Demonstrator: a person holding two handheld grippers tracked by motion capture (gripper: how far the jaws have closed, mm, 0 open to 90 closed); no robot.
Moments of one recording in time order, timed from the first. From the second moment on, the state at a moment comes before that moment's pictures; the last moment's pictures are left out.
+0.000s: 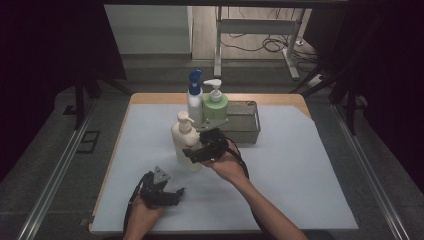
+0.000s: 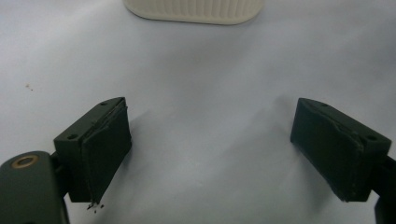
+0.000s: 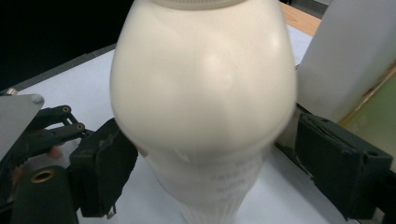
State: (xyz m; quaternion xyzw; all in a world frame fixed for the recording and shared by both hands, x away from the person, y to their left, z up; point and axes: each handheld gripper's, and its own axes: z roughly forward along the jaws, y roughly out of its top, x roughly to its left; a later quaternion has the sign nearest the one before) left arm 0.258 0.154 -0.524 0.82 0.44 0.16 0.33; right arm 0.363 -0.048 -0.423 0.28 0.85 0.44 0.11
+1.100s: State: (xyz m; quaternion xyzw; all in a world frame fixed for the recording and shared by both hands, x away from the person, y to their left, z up) left arm 0.258 0.154 -0.524 0.82 0.44 0.16 0.33; right arm 0.357 -0.041 -0.401 0.29 0.85 0.42 0.13
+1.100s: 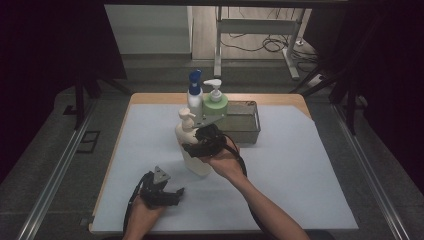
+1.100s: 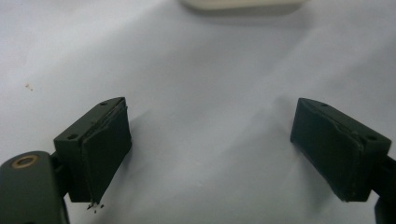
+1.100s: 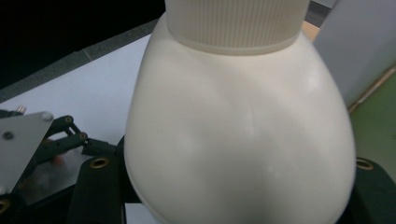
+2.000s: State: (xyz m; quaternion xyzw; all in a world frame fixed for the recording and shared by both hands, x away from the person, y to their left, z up) left arm 0.258 0.154 -0.524 0.82 0.44 0.16 0.33; right arm 0.350 -0.110 -0.379 0.32 0.84 0.42 0.11
